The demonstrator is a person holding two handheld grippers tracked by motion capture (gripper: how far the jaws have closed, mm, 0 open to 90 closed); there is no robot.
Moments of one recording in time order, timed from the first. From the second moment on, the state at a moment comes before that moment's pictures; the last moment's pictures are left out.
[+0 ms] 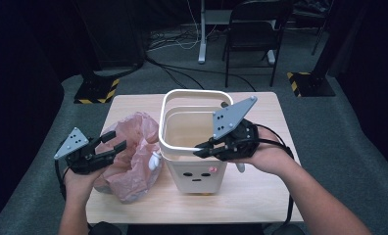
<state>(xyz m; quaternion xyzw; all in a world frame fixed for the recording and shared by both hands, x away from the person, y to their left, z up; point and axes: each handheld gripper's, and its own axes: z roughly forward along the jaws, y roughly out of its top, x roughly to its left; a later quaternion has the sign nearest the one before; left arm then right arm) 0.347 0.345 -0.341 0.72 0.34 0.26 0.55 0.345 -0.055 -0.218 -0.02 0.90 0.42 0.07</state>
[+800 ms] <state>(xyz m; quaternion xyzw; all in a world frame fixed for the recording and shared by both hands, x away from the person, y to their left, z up) 0.347 0.346 -0.340 0.72 0.34 0.26 0.55 0.338 -0.047 -0.218 -0.03 0.91 0.40 0.06</state>
